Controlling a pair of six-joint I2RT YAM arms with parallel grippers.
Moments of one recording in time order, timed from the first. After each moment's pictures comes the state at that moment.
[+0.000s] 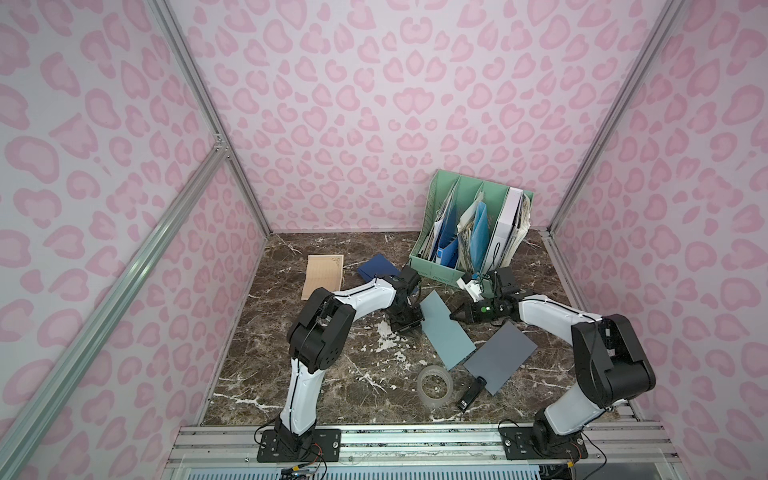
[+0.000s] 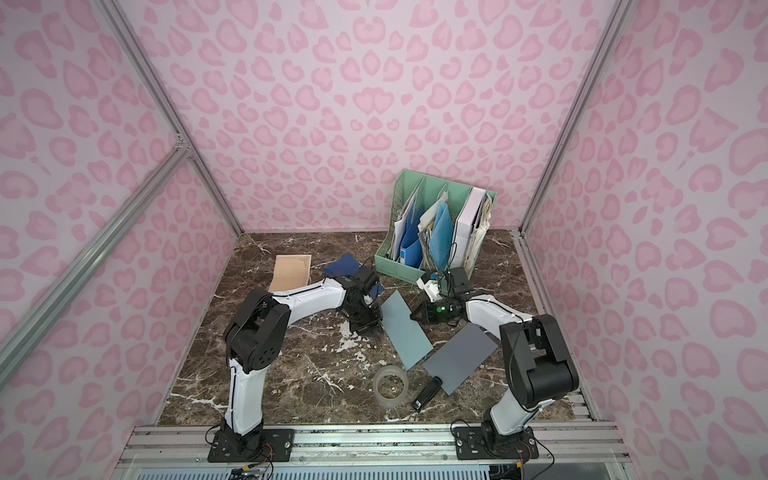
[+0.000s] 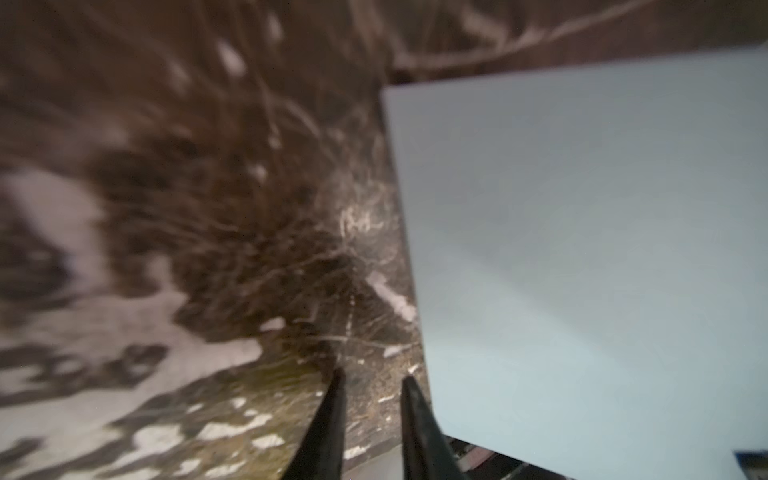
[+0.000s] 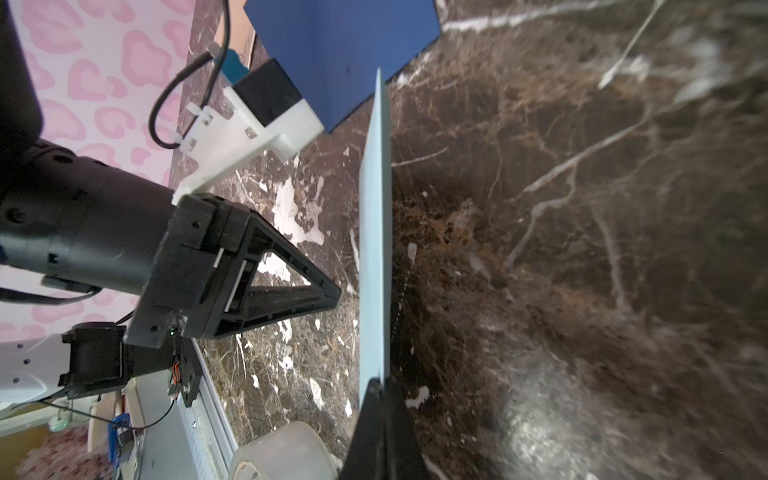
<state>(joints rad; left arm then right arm) -0.63 2.06 1.49 -0.78 0.40 -0.91 0.30 1.61 0.91 -0.32 -0.71 0.14</state>
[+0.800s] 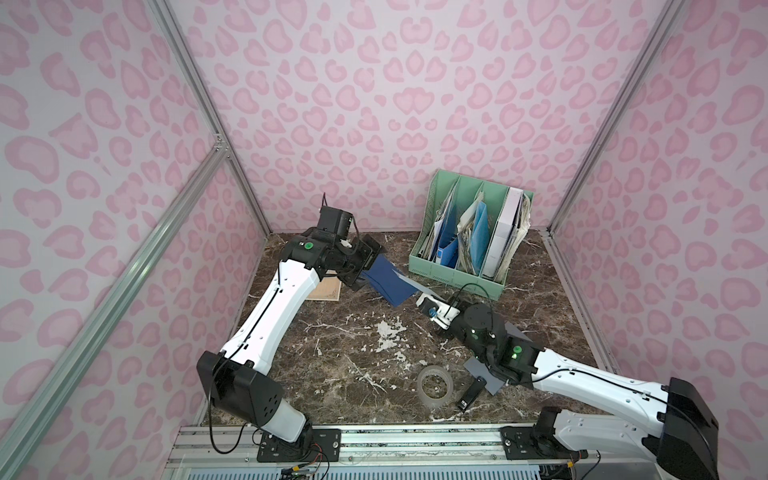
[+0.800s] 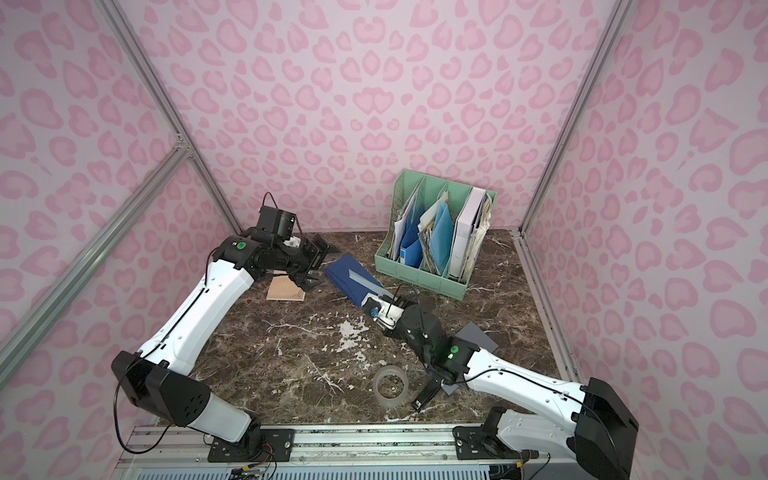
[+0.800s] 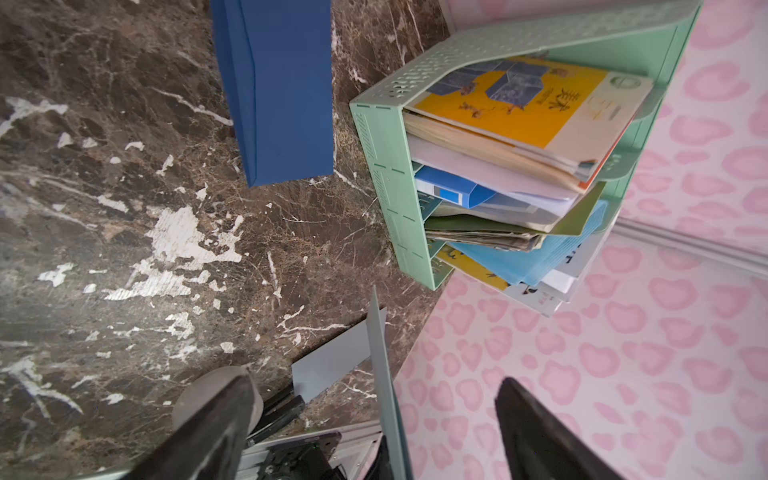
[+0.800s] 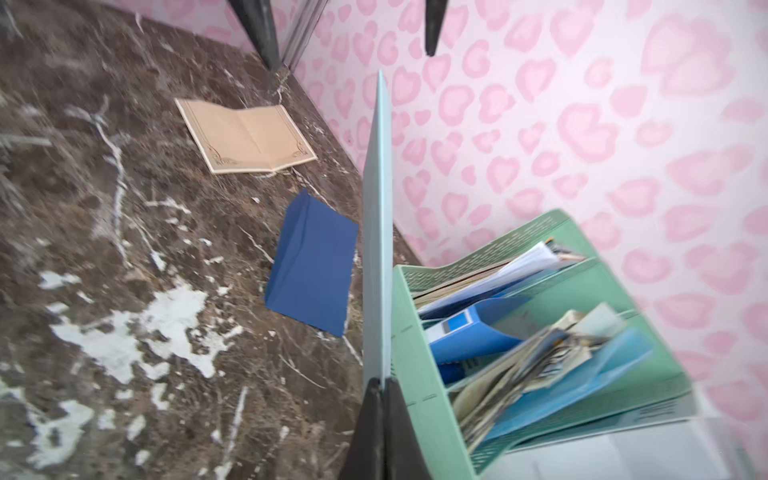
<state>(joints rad) -0.33 1.54 1.65 -0.96 0.39 -1.26 1.05 1.15 0.68 0.24 0.48 -0.72</state>
